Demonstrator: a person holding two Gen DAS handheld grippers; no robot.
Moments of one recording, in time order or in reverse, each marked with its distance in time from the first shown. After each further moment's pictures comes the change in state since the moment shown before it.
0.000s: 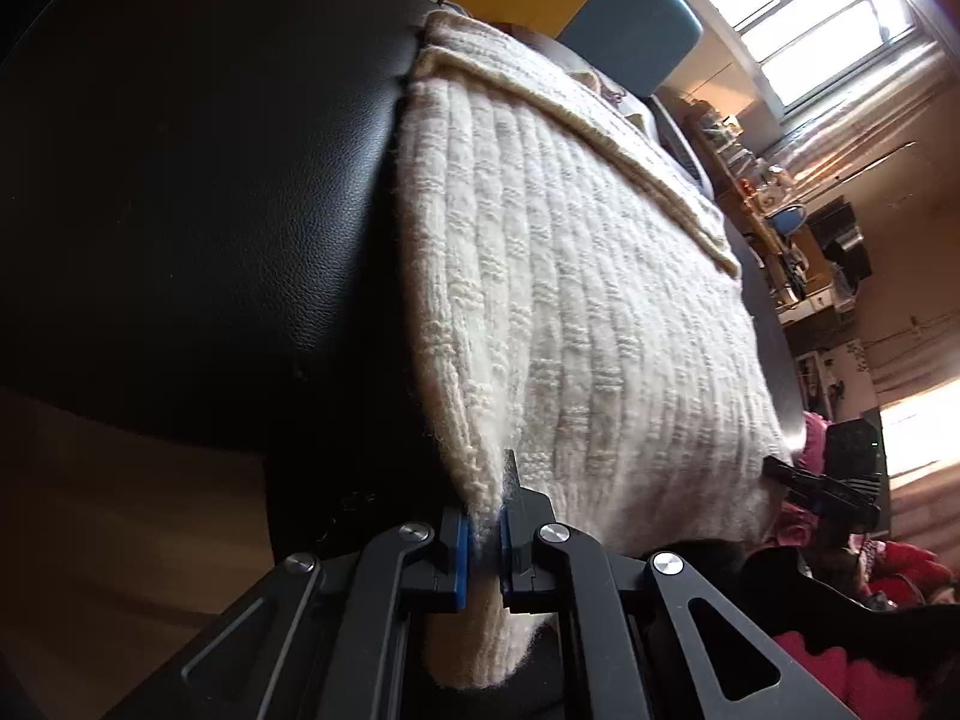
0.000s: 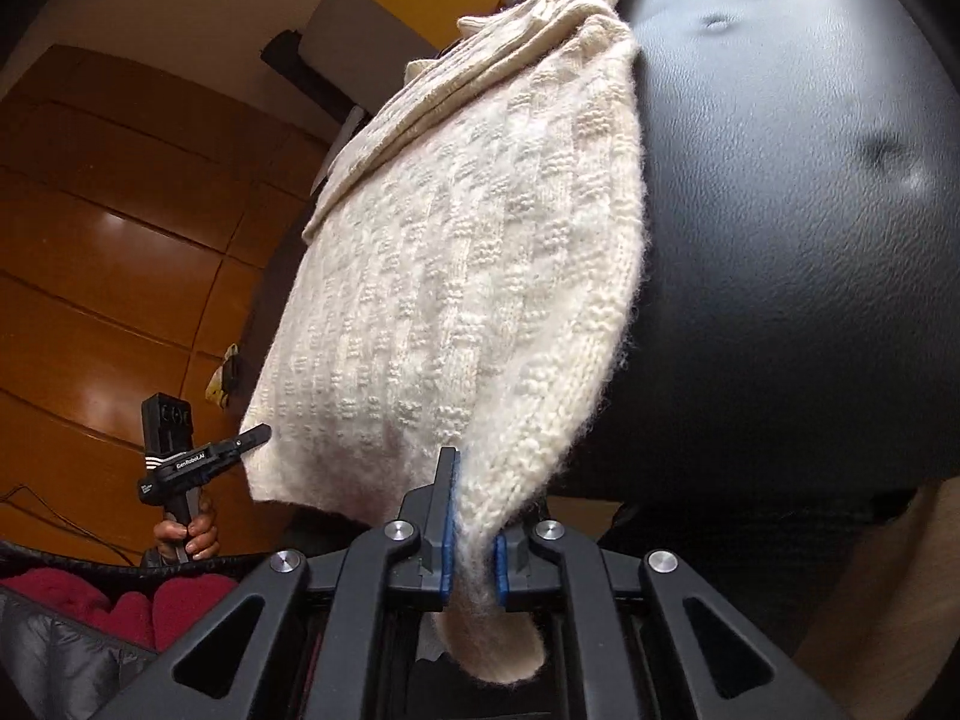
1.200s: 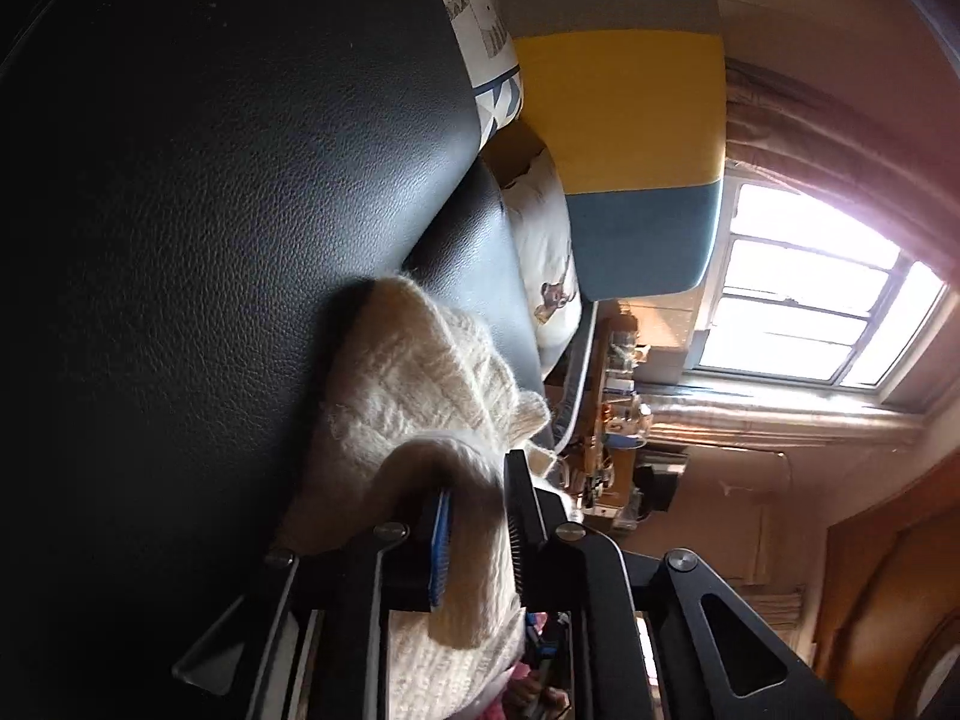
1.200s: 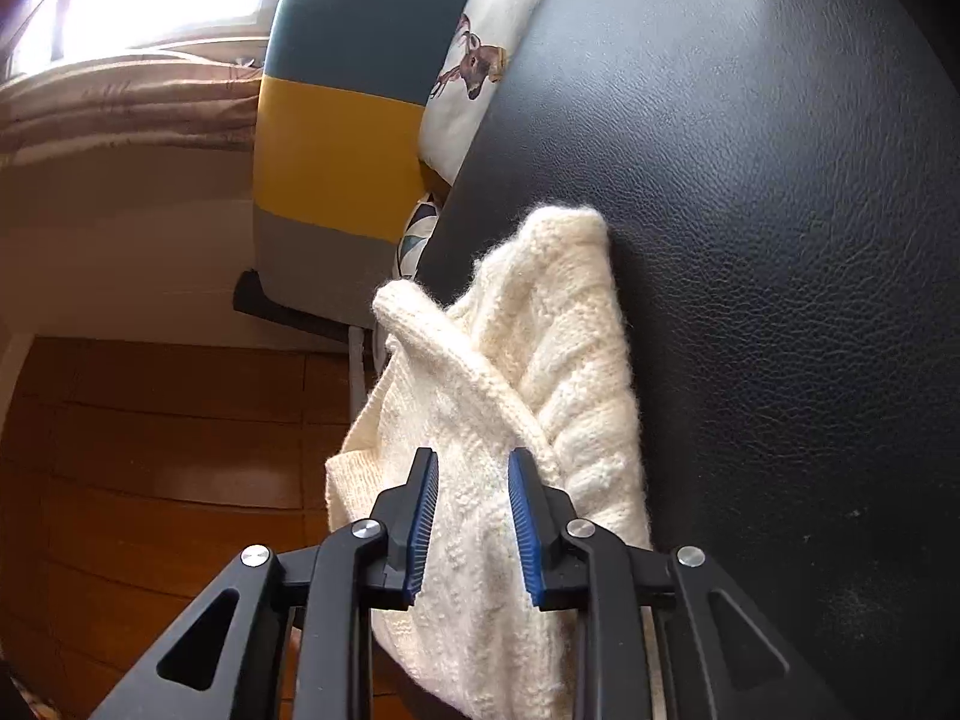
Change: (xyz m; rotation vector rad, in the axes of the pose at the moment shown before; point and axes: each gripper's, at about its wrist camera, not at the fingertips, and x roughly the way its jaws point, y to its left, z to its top) left arm 0.104 0.093 0.299 -0.620 -0.087 -0.496; right arm 0.045 -0.079 0.260 0.316 -0.282 0.099
